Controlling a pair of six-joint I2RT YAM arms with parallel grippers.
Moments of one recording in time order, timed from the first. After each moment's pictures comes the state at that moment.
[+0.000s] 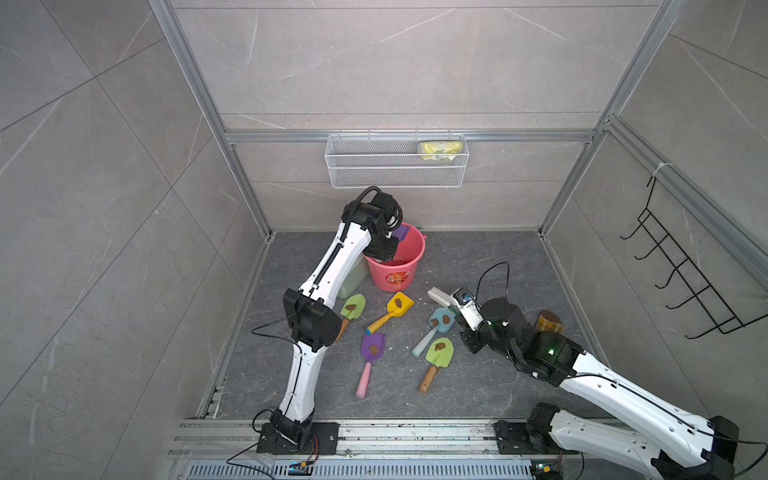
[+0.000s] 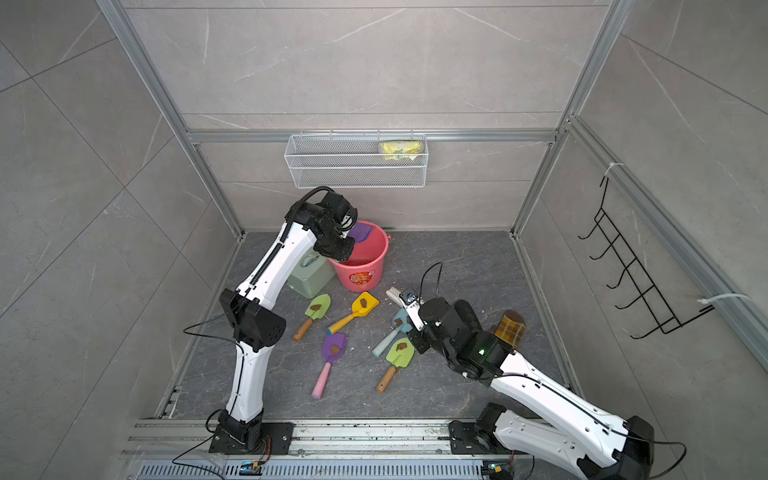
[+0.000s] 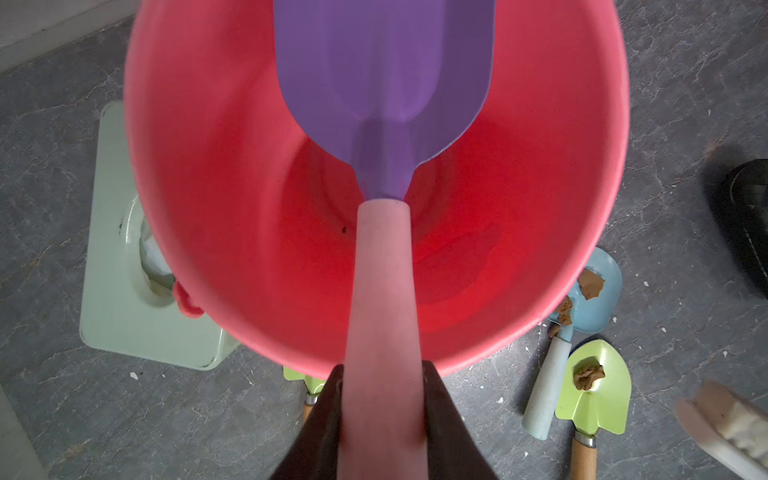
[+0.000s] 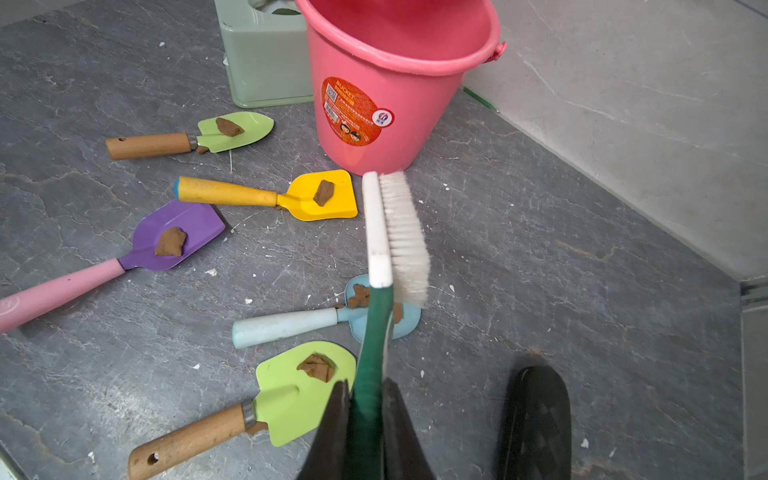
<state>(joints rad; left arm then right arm) -0.52 2.23 2.50 -1.46 -0.03 -0.09 0.82 0.94 0.86 -0.58 0.25 -0.04</state>
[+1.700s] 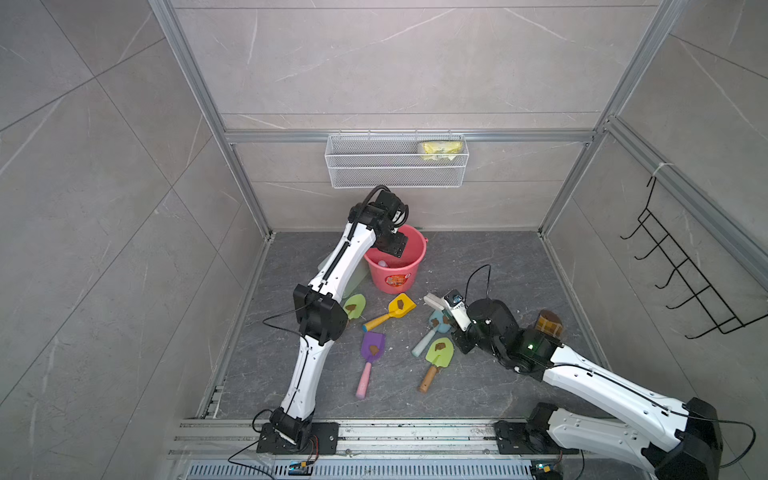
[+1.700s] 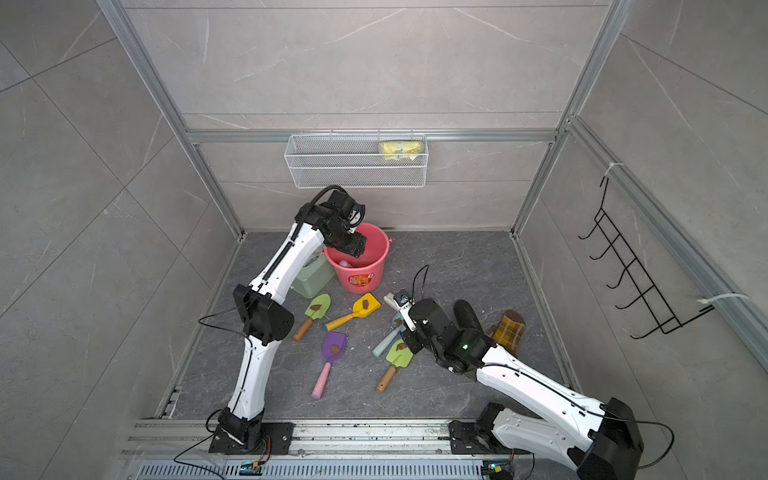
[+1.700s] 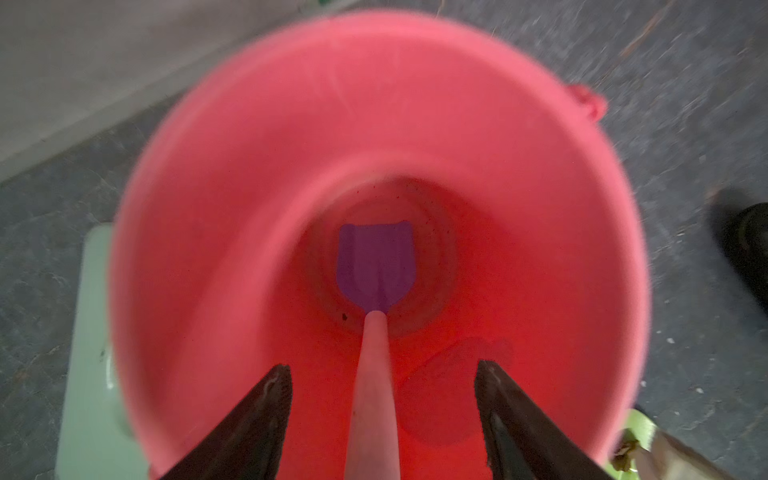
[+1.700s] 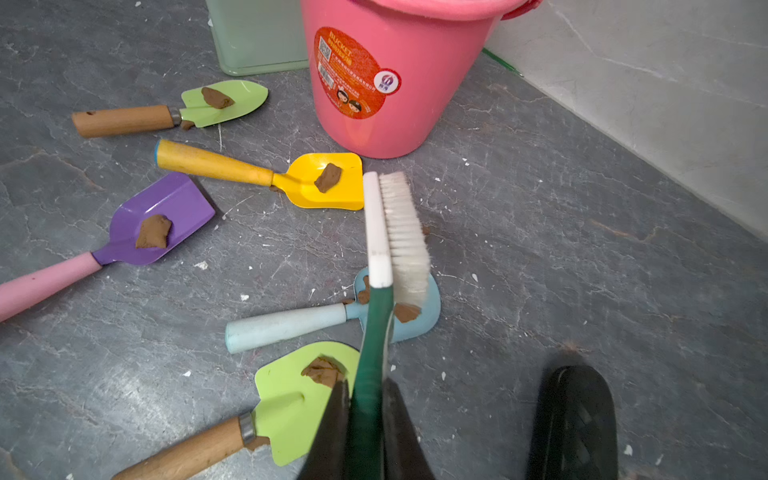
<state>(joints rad) -0.50 2.26 2.54 -1.29 0.02 -0.03 0.81 1.05 0.80 -0.47 0.23 -0.01</state>
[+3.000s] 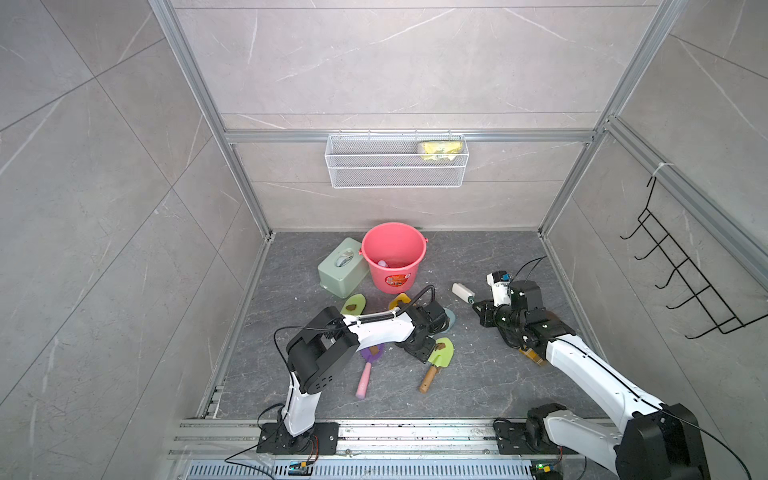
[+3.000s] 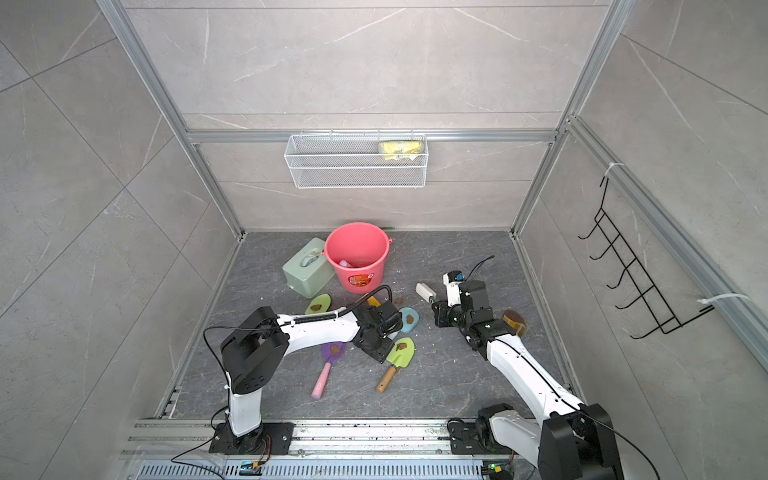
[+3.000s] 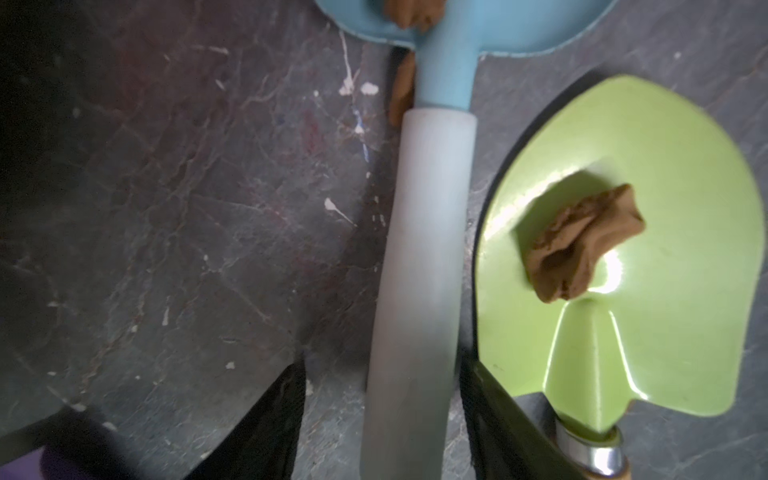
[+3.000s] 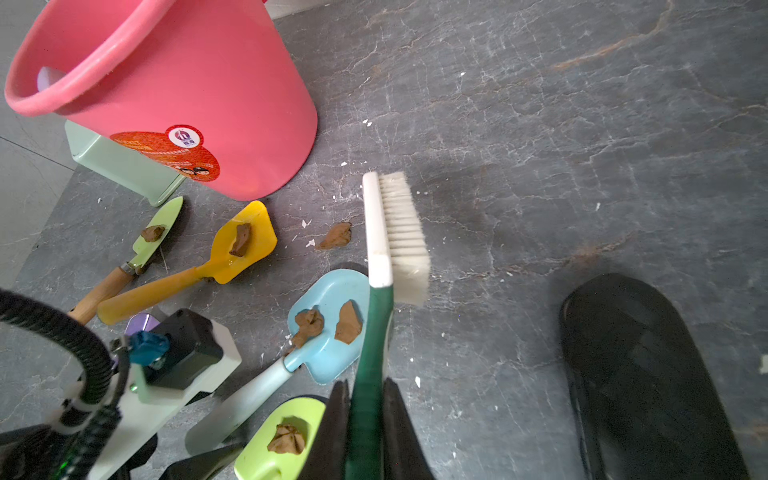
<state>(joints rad) -1.00 1.95 1.31 -0.73 -0.05 -0.34 0.23 1.11 0.67 -0.25 -0.24 0.24</state>
